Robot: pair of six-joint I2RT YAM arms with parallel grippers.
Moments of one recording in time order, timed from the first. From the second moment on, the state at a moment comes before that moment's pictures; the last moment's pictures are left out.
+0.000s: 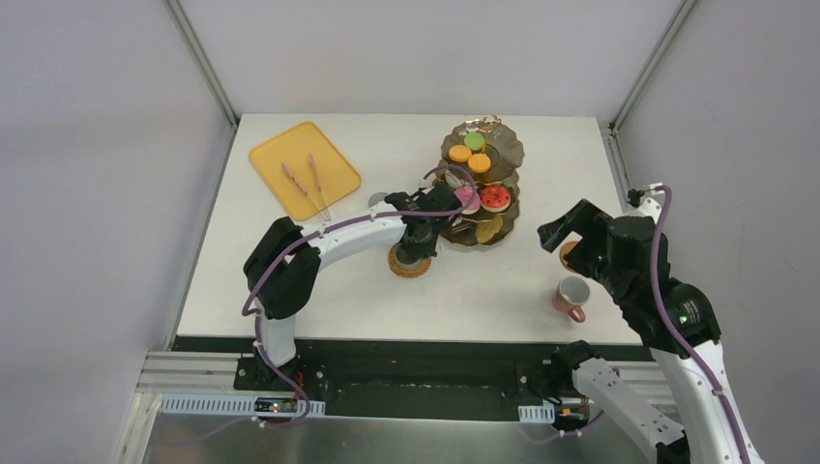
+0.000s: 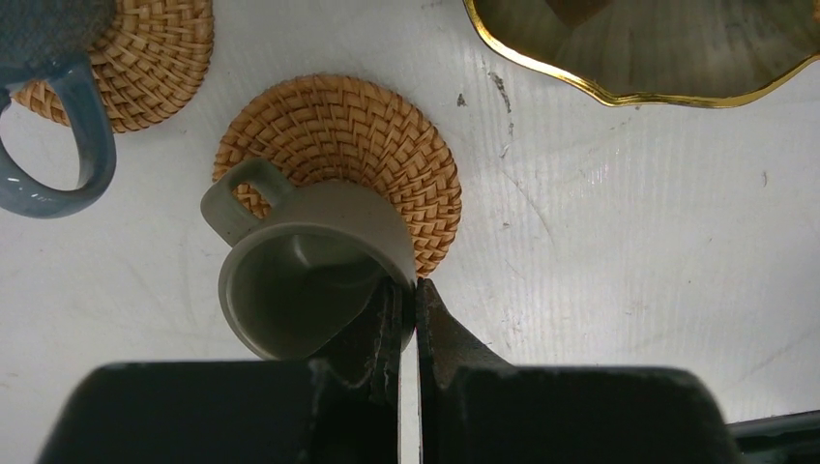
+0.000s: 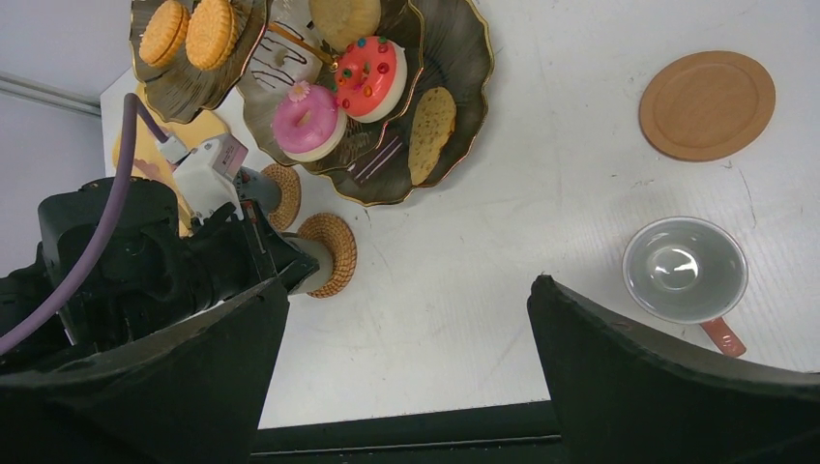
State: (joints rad) left arm -0.89 1.87 1.44 -0.74 -0.25 -0.61; right arm 0.43 0.67 1.16 -1.04 0.29 0.77
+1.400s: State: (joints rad) left arm -0.76 1.22 1.68 -0.97 -0.07 -0.26; right arm -0.13 1.62 1.09 -0.86 0.29 0.89
